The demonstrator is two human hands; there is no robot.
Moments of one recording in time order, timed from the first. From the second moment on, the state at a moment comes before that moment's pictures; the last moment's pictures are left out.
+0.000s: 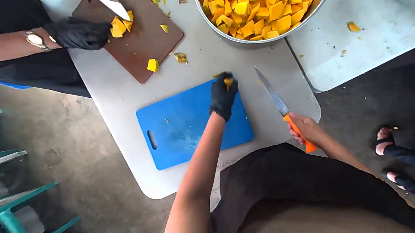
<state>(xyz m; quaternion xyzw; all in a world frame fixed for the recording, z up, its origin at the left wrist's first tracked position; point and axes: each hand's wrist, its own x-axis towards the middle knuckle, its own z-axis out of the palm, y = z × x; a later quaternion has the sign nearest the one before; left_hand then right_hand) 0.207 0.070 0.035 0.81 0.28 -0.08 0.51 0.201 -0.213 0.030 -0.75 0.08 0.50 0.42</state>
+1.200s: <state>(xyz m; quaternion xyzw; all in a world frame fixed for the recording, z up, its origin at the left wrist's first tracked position) 0.200 0.139 0.045 0.65 0.44 0.19 0.59 0.233 -0.205 -0.033 -0.79 0.11 0.45 0.39</state>
